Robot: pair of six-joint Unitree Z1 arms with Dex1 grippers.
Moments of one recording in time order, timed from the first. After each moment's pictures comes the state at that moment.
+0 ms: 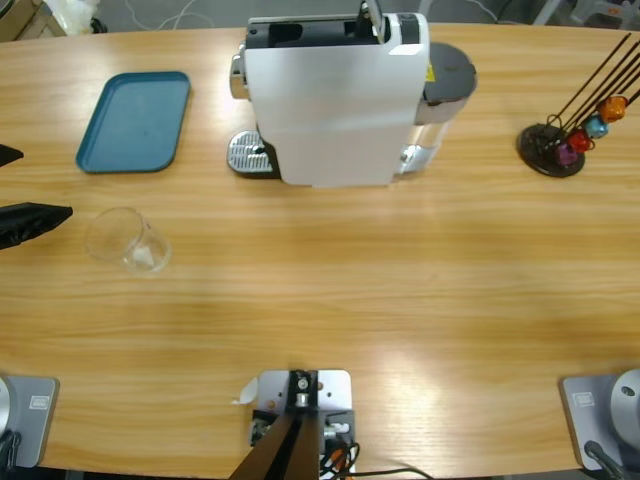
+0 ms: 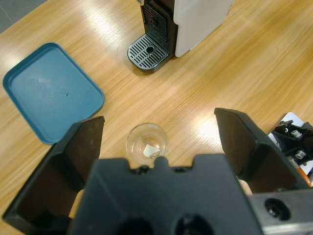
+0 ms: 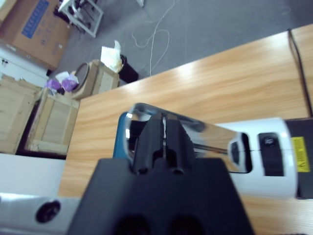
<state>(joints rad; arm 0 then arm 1) -0.86 0.97 -0.79 0.49 0.12 -0.08 0.95 1.73 -1.62 0.47 -0.43 0.91</state>
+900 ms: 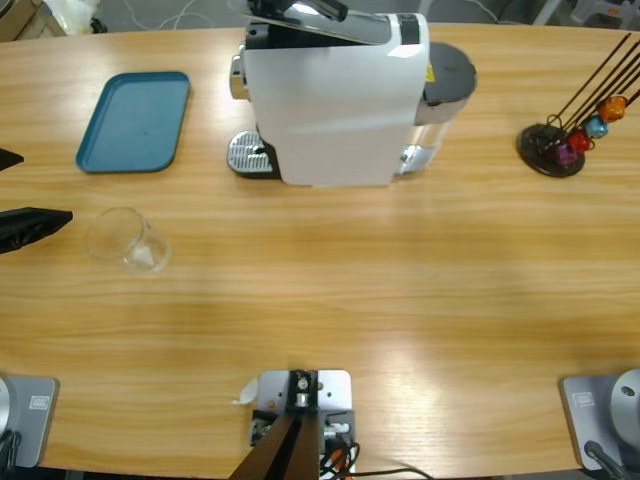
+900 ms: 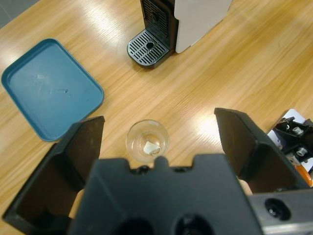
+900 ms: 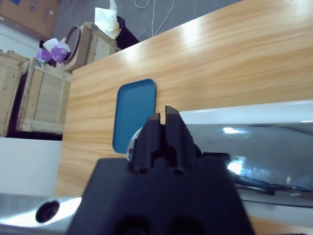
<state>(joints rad) -0.86 0.97 -0.79 0.50 0.12 -0.08 0.95 1.95 -1.73 0.44 -0.29 0.96</state>
